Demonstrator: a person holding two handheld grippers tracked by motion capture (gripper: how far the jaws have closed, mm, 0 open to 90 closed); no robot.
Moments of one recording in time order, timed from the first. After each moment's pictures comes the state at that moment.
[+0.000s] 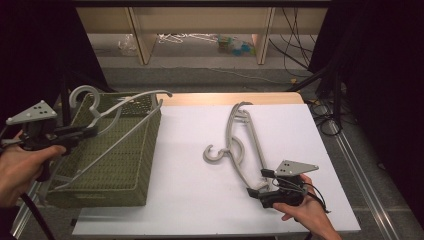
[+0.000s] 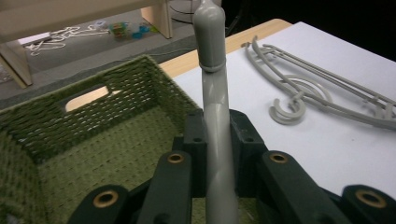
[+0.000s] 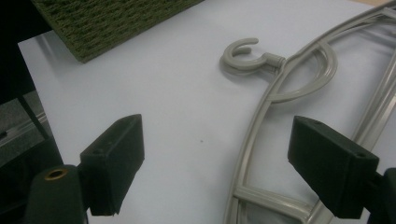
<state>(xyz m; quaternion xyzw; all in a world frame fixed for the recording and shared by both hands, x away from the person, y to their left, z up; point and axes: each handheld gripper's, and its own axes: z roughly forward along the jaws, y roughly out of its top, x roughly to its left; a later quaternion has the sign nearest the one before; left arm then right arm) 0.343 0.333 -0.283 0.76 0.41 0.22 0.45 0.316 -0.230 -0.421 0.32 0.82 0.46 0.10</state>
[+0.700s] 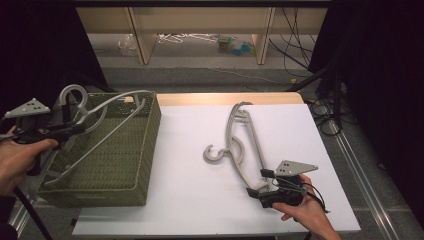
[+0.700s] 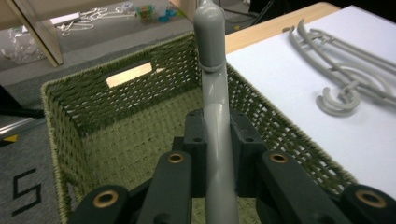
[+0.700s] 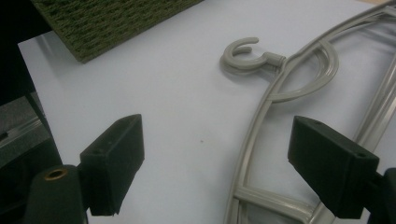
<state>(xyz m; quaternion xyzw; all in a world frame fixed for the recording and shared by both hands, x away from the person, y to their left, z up) 0.369 0.368 -0.301 0.76 0.45 0.24 0.40 0.316 -0.230 -0.422 0.32 0.82 0.45 0.10</state>
